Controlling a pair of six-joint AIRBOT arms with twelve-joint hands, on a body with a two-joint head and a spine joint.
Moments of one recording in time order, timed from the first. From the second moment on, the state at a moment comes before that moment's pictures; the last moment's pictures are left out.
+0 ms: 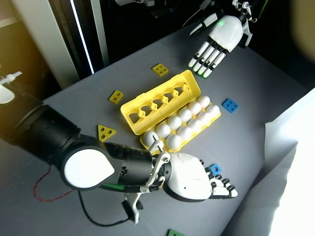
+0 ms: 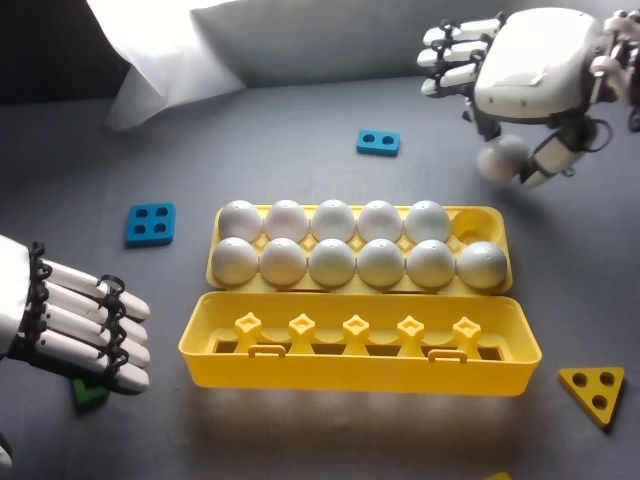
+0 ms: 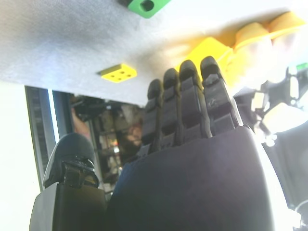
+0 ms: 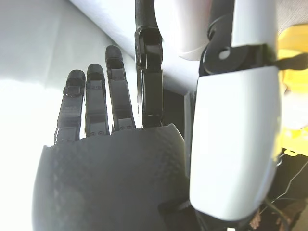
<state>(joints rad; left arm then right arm) 0.54 -0.88 1.12 1.45 -1.19 -0.17 -0.19 -1.36 1.77 -1.06 0.46 -0.49</state>
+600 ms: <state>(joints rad) 0.54 -0.88 1.12 1.45 -1.18 -0.17 -0.13 -1.23 1.53 -1.33 0.58 -0.49</state>
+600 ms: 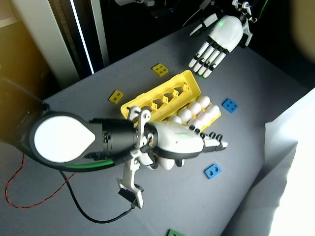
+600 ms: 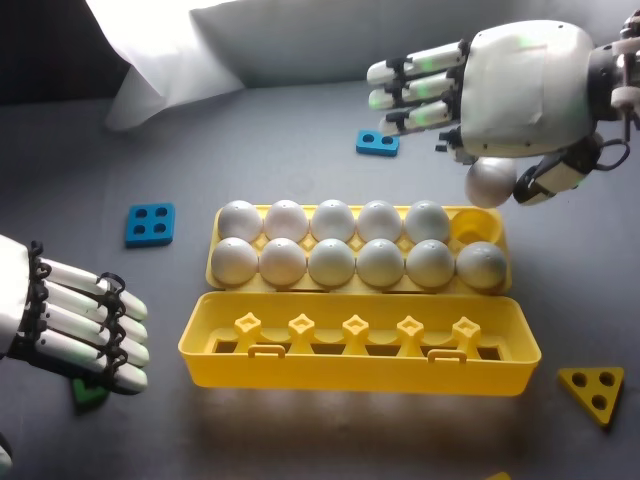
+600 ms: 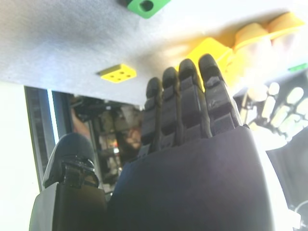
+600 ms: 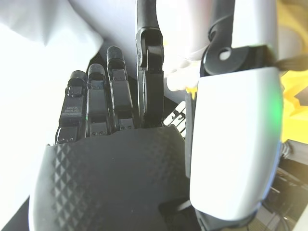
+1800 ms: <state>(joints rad) 0.54 -0.88 1.12 1.45 -1.18 -0.17 -0.14 -1.21 1.43 -1.39 0.54 -0.50</state>
